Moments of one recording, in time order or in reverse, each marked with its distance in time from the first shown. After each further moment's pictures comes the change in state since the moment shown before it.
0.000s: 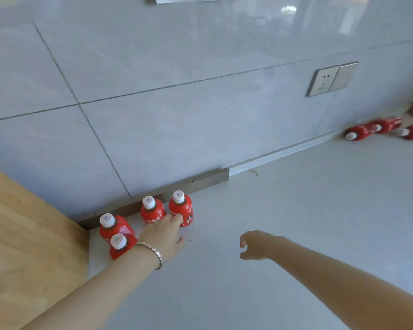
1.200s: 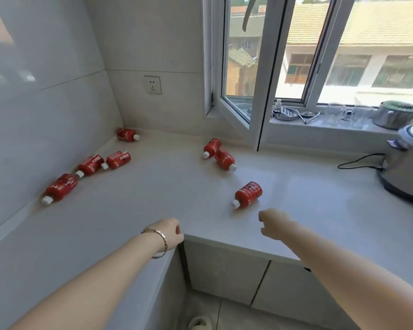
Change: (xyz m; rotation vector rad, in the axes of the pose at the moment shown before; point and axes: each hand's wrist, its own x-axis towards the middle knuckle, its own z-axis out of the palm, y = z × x) left_hand 0.099 0.830 -0.034 0.050 -0.300 0.708; right_hand -0.357 0.746 0.110 0.363 0.385 0.901
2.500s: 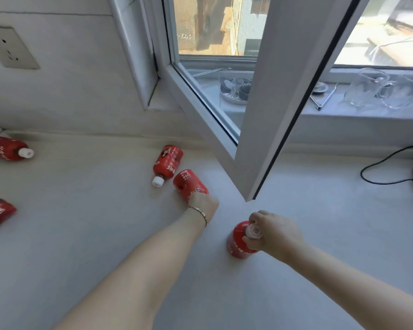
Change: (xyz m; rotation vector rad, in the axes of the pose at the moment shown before) left_hand 0.448 0.196 -0.025 0.654 0.014 0.420; right_hand 0.292 0.086 -0.049 0.235 0.092 0.031
